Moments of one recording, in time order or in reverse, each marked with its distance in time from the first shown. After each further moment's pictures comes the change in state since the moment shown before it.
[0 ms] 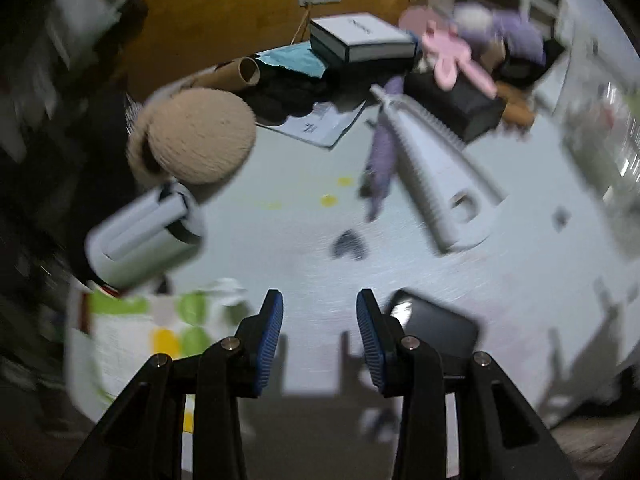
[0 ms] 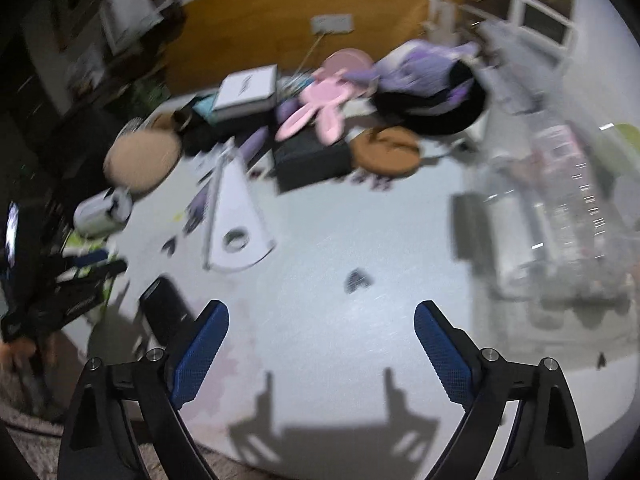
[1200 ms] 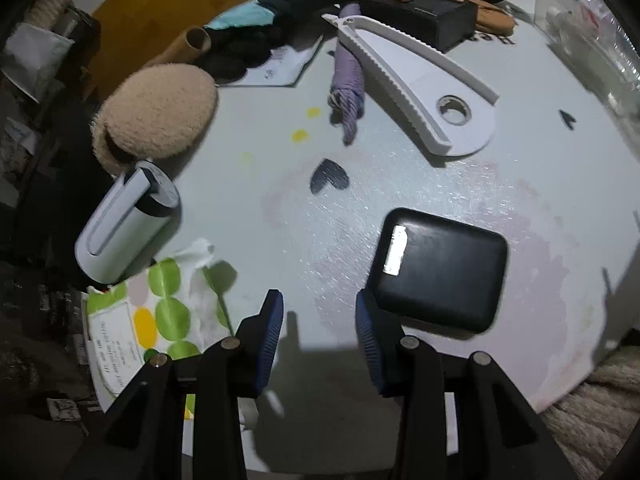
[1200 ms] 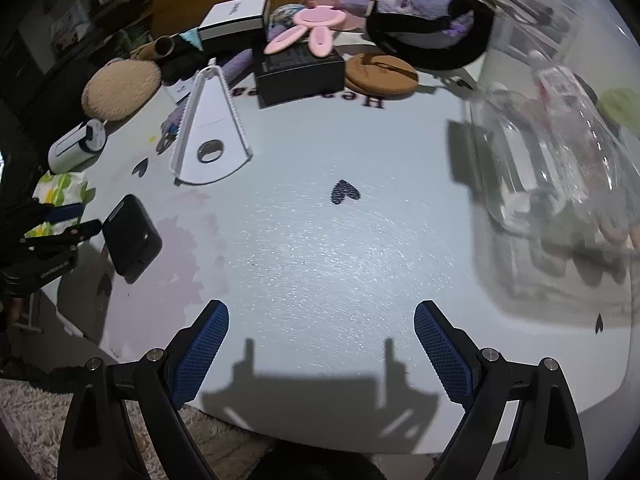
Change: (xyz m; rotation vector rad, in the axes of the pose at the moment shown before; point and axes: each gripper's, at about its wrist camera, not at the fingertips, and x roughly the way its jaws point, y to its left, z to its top) left arm 0.021 -0.004 -0.031 0.132 0.089 0.019; right arm 0.021 -0.009 -0.041 -0.025 0.147 -0.099
